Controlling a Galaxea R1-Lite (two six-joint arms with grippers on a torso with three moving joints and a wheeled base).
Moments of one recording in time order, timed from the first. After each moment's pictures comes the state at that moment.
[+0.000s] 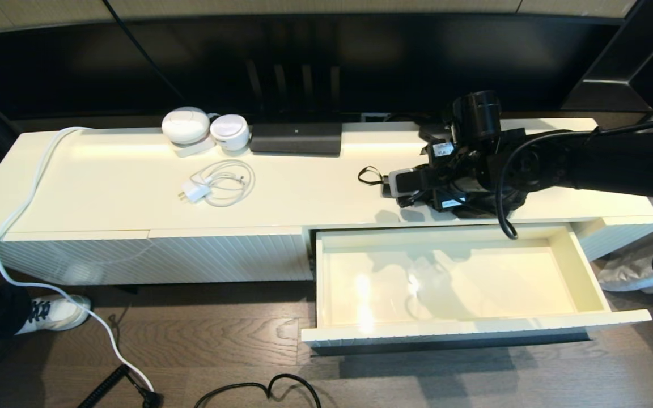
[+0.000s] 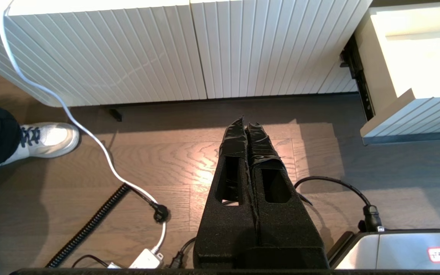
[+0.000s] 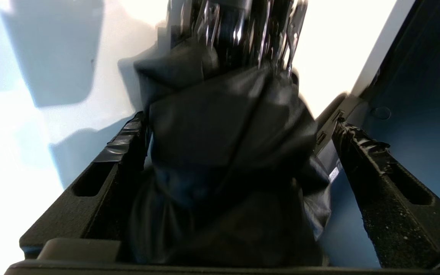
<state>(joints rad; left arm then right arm) 0.00 0.00 0.00 0.00 -0.01 0.03 0.40 2.15 -1.90 0.20 -0.27 -1.50</state>
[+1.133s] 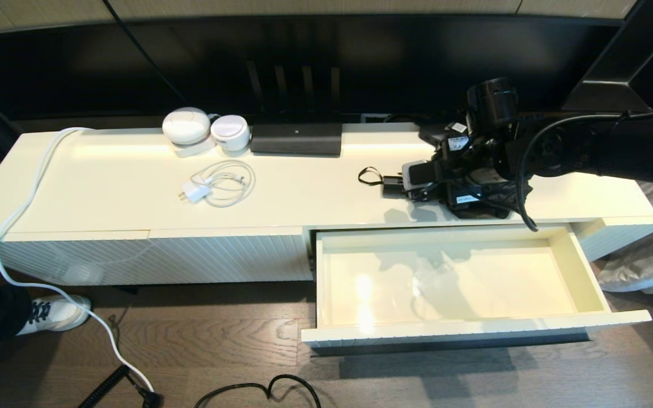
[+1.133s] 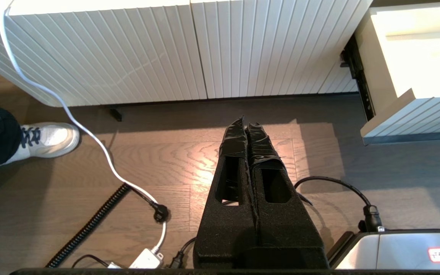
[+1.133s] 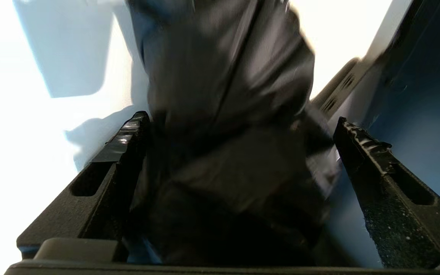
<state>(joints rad) 0.00 0.00 0.00 0.00 -0.01 0.03 0.36 2.12 -1.94 0.31 -0.28 -1.46</state>
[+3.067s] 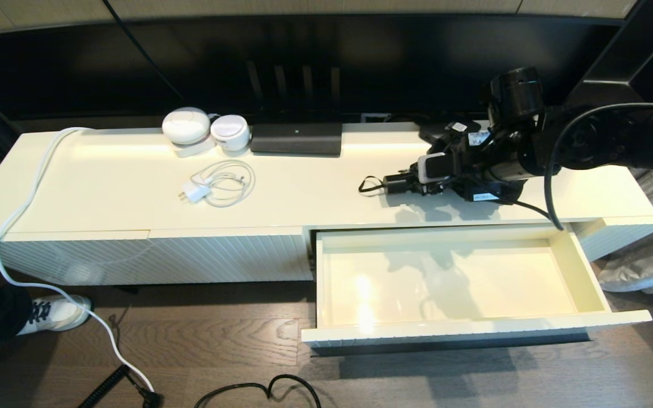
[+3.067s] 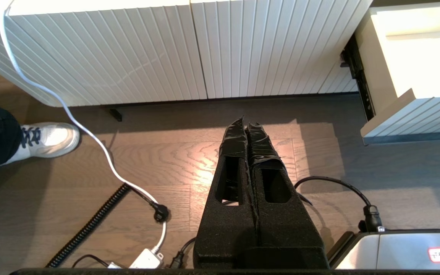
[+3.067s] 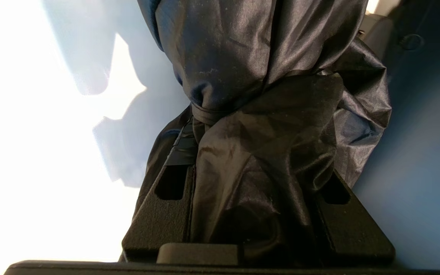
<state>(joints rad) 0.00 0.00 0.00 0.00 -0.01 0.03 0.34 2.03 -1.86 0.33 -0.28 -1.41</state>
